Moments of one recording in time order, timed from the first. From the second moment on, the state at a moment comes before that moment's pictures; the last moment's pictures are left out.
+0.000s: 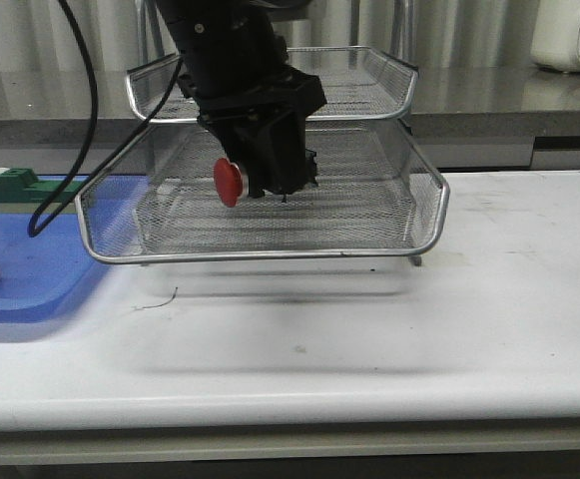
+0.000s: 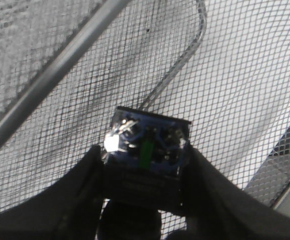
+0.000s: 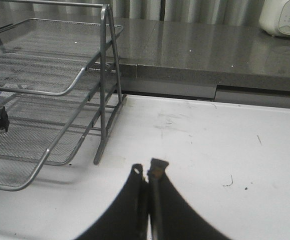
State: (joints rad) left arm -0.56 2.02 -1.77 -0.24 1.02 0.42; right arm 0.01 0.22 -0.30 0.33 0.30 -0.33
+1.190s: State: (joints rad) left arm -0.56 1.99 -1.89 -0.24 1.24 0.39; right arm 0.01 0.22 -0.30 0.33 0.30 -0.33
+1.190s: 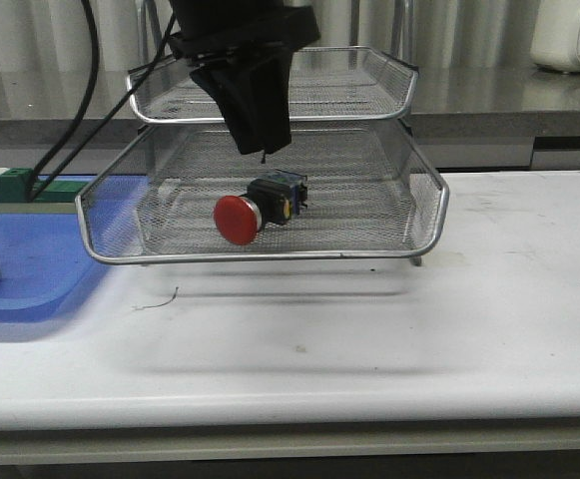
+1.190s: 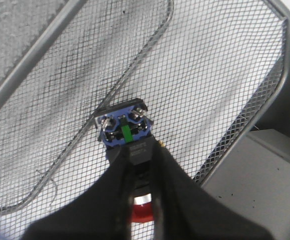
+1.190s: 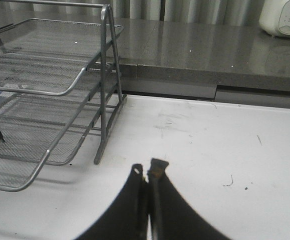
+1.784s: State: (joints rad) left arm -0.32 1.58 -1.56 -0.10 1.24 0.31; right arm 0.01 0.22 -0.30 0.33 0.30 -0.33
